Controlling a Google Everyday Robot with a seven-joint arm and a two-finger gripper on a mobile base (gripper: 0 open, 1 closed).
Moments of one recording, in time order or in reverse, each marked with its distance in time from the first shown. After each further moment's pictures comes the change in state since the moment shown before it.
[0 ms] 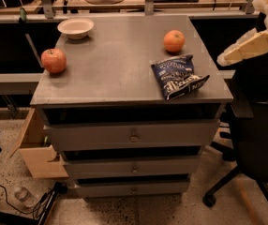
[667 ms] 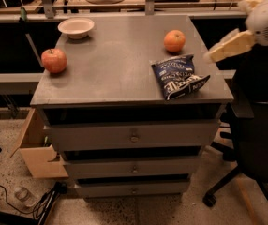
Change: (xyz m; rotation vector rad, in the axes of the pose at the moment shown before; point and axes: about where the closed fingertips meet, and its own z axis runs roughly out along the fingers) arm -0.006 -0.006 0.037 -0.005 -0.016 -0.002
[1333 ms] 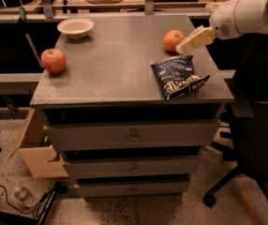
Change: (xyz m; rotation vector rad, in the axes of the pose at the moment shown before) arm -0.007 -0.037 0.113 -0.040 -0.064 0.035
